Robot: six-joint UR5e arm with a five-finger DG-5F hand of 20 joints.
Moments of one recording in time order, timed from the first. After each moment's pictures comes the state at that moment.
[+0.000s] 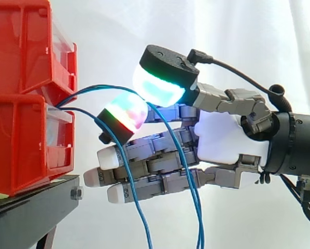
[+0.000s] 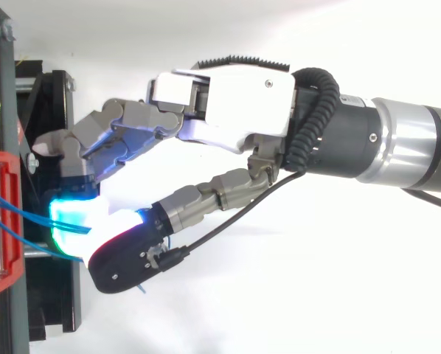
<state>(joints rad) 0.10 -2.36 -1.15 -2.61 -1.36 -0.12</state>
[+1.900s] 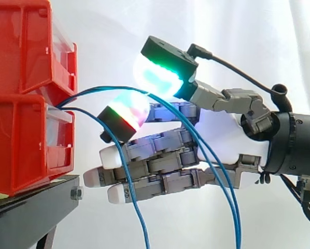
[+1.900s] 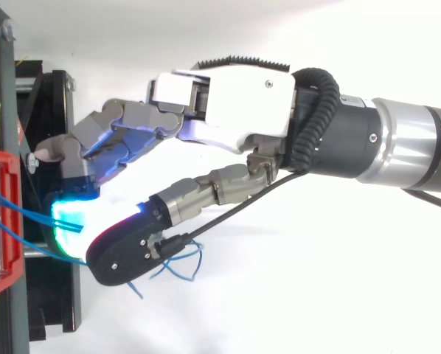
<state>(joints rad) 0.10 -2.36 -1.15 -2.61 -1.36 -0.12</state>
